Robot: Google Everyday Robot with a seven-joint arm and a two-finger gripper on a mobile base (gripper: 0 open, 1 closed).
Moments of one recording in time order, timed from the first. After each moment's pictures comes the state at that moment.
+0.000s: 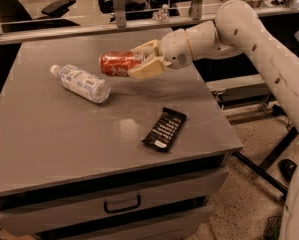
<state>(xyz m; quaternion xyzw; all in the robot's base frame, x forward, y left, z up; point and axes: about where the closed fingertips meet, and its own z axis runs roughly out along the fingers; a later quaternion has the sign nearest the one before) 0.639 0.026 0.904 -0.61 0.56 0.37 0.43</state>
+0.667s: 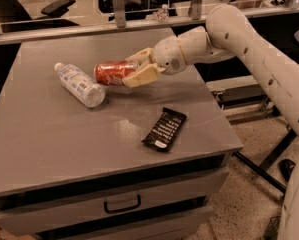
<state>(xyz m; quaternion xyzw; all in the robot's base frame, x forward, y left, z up) 0.626 0.041 0.885 -0.61 0.57 0.38 0.40</state>
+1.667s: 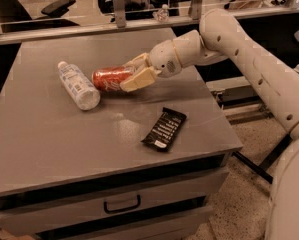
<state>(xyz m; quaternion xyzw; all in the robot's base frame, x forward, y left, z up) 0.630 0.049 0.867 -0.60 0.59 0.40 0.37</state>
